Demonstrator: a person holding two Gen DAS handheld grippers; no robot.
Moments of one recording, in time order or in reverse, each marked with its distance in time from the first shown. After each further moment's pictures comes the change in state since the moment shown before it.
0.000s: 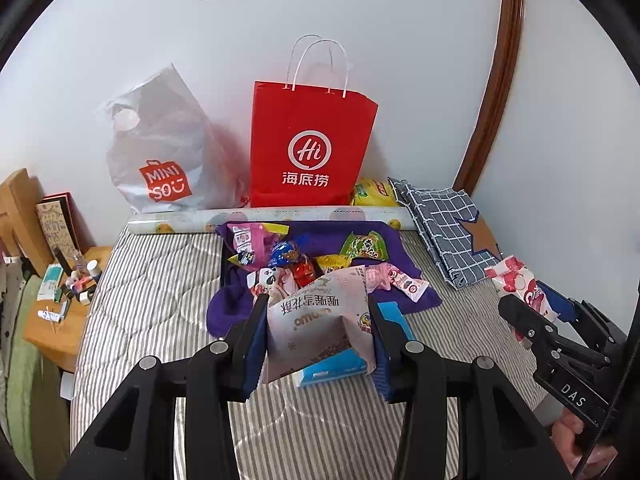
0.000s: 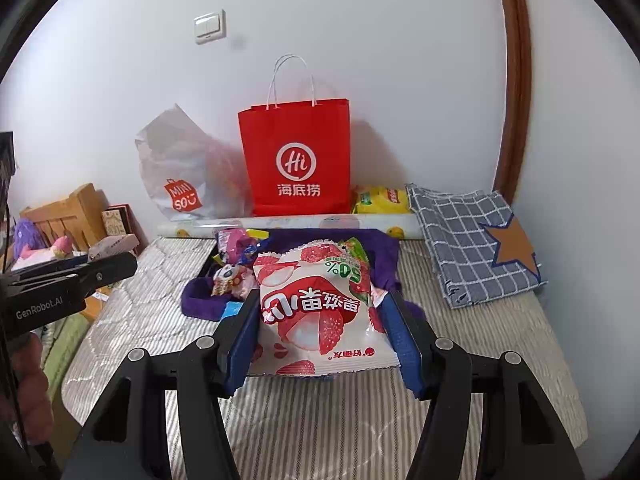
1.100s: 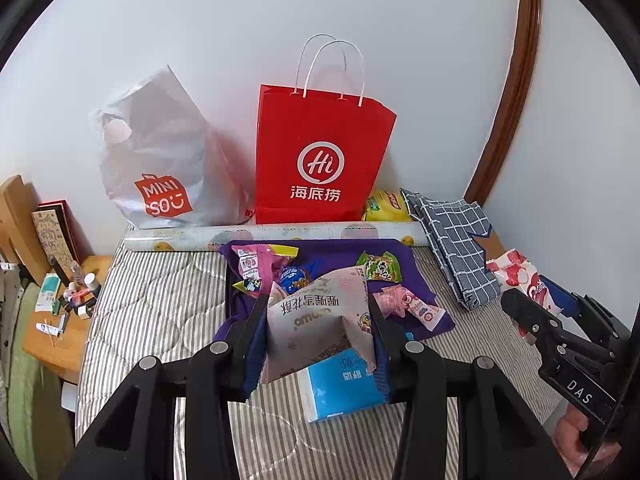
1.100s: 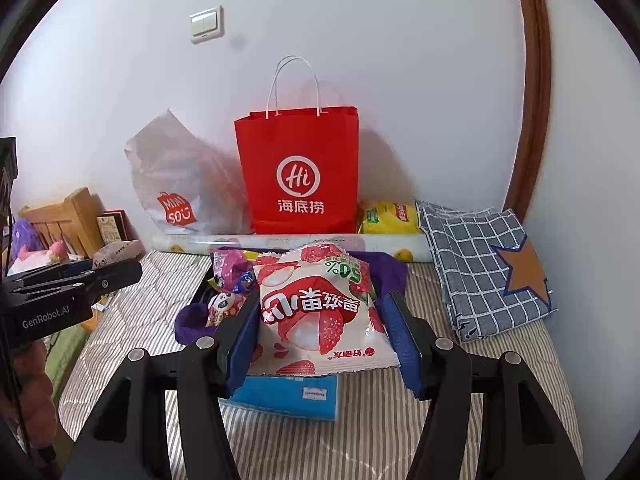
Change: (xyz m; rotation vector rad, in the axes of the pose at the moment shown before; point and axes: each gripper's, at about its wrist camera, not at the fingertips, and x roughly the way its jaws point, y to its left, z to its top) left arm 0.030 0.016 0.037 -0.015 0.002 0.013; right arm 0.038 0.009 0.042 -0.016 0.002 0.012
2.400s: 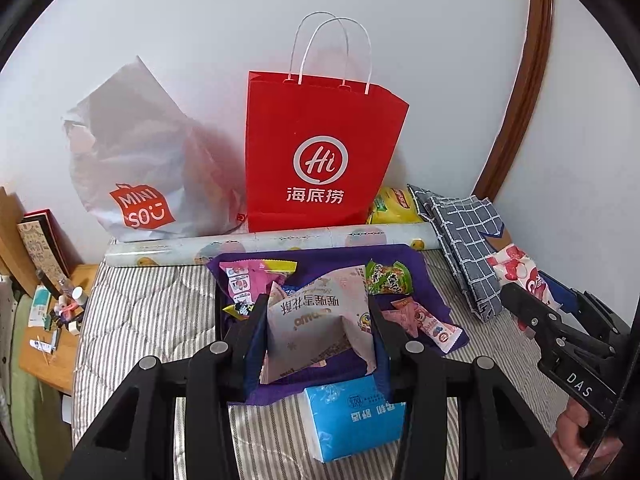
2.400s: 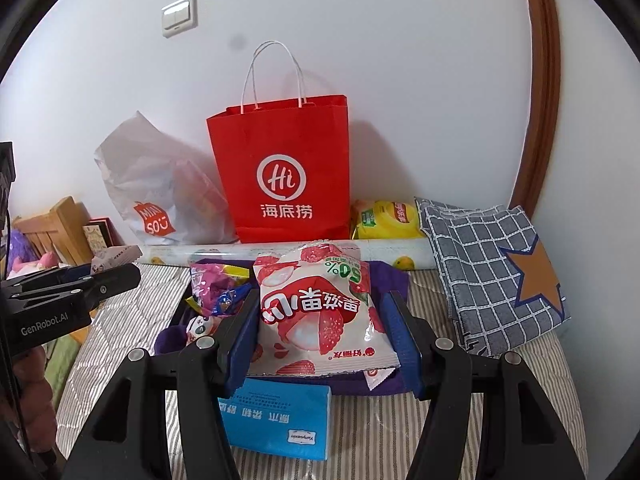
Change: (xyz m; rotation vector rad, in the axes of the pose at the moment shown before) left arm 0.057 0.003 0.034 0.026 0.053 -0.012; right arm 0.059 -0.017 0.025 0.040 0.042 -0.012
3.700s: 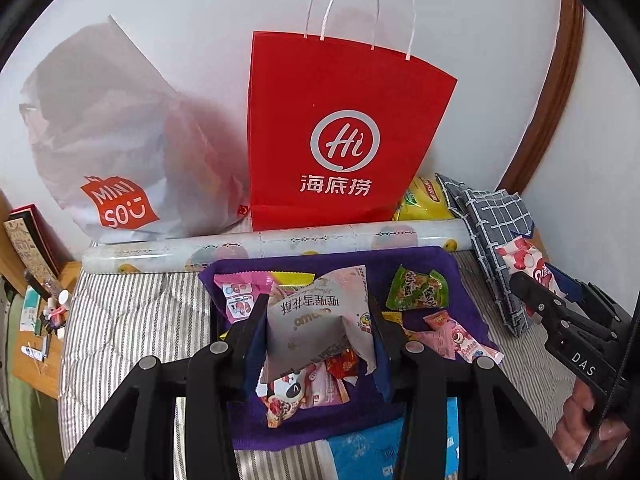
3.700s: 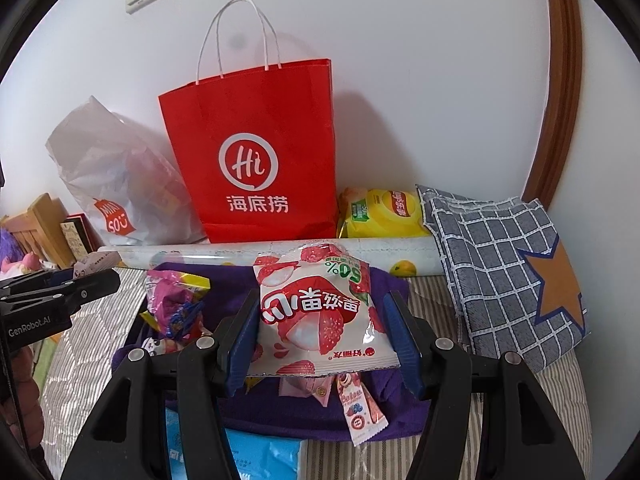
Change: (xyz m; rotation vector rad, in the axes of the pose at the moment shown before) left arm 0.082 0.023 0.024 -0.010 0.073 0.018; right arm 0.088 -0.017 0.018 -0.002 0.066 -0.017
